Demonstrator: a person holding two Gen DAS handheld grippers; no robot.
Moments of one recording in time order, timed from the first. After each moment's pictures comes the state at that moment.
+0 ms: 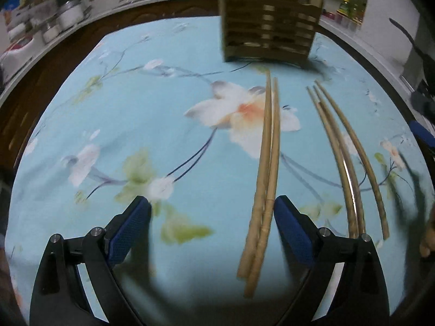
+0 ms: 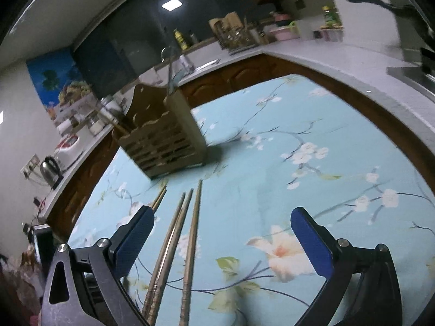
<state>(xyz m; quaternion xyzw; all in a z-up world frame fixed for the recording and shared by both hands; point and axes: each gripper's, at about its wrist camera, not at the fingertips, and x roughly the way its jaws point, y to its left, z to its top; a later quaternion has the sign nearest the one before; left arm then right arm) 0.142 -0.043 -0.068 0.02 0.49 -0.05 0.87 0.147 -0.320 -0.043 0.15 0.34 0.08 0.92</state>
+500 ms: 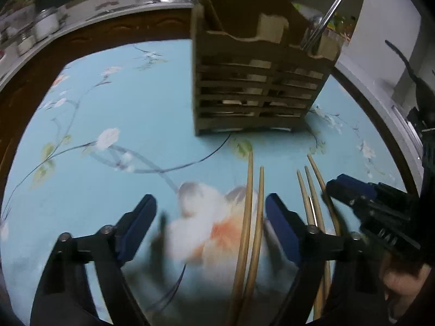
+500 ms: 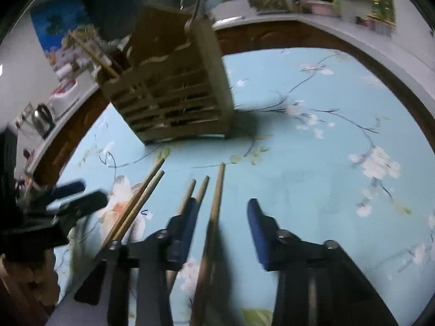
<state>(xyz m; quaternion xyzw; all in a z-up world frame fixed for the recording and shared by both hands) 0.258 -0.071 -0.048 0.01 0.47 -0.12 0.87 0.236 -0.261 -0.085 0.05 0.45 0.11 0.89</state>
